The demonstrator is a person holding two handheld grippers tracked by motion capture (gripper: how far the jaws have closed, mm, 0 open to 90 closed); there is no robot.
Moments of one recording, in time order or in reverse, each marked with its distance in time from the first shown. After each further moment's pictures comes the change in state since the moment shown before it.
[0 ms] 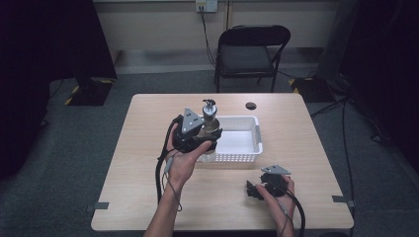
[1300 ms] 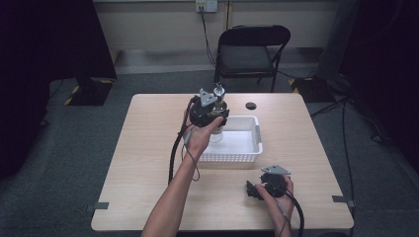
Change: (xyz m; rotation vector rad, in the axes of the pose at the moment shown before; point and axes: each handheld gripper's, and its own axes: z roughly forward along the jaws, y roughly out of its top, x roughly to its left) left arm 0.034 0.004 0.104 0.052 0.064 -0.033; right arm 0.000 0.000 0.000 -0.001 0.000 -0.002
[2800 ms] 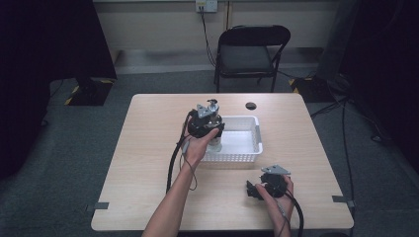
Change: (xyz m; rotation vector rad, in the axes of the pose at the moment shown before) left arm 0.011 -0.051 0.018 0.082 -0.026 -0.061; right arm 0.000 0.000 0.000 0.001 0.000 0.000
